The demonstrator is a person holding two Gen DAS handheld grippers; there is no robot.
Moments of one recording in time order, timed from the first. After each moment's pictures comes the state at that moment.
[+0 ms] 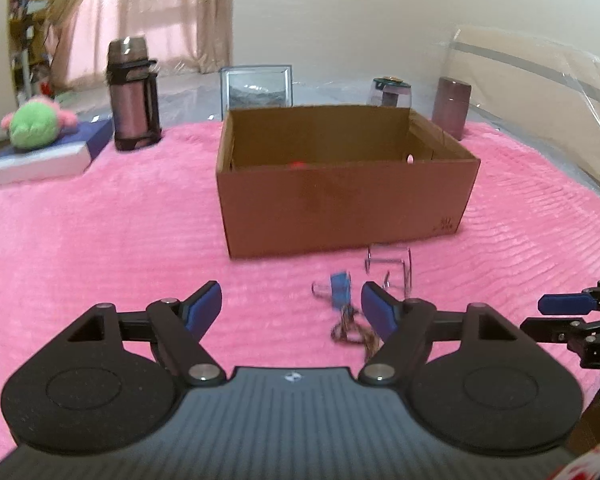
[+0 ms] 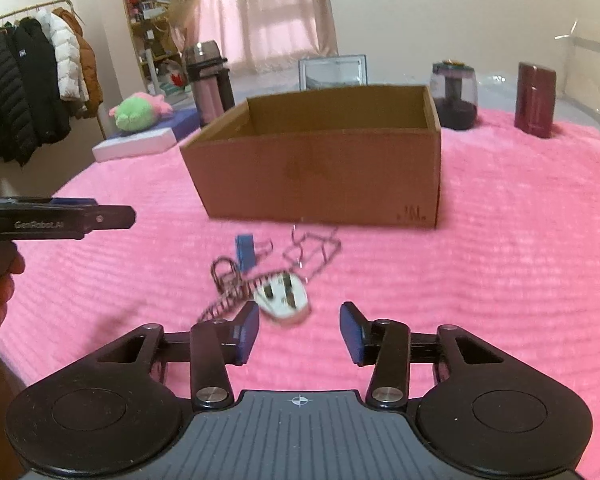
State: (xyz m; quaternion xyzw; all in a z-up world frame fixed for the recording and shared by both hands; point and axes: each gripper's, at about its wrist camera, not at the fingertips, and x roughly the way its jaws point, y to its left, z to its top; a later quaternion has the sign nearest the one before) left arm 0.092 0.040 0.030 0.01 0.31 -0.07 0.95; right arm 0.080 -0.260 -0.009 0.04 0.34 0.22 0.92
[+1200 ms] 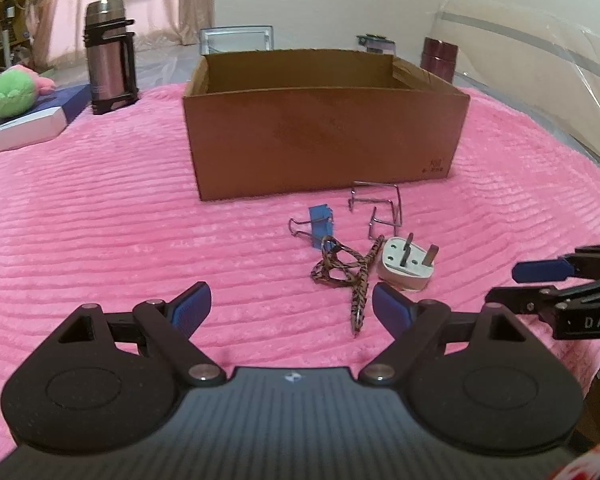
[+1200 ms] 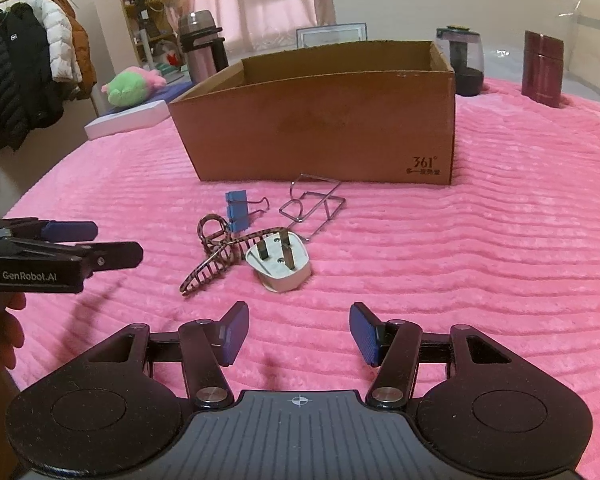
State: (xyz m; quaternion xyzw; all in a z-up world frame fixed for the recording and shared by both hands) left arm 0.095 0.027 -0.025 0.02 0.35 -0.10 0.93; right arm 0.095 -0.249 -0.055 0.04 0.36 0.22 0.90
